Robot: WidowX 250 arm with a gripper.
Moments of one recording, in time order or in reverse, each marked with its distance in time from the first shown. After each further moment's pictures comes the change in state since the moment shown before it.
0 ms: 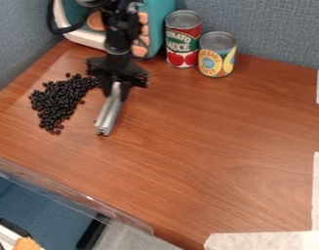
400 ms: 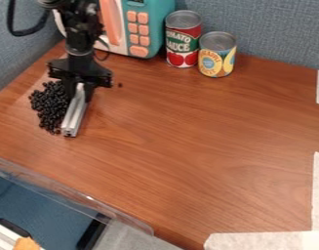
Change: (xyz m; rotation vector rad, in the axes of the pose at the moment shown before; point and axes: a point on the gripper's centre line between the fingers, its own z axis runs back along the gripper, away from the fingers) arm -0.006 0.045 -0.009 0.027 0.012 0.086
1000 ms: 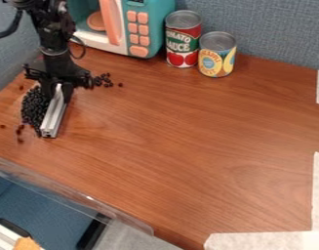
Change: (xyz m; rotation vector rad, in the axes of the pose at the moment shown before) arm 0.003 0.025 -0.005 -0.038 -0.015 0.024
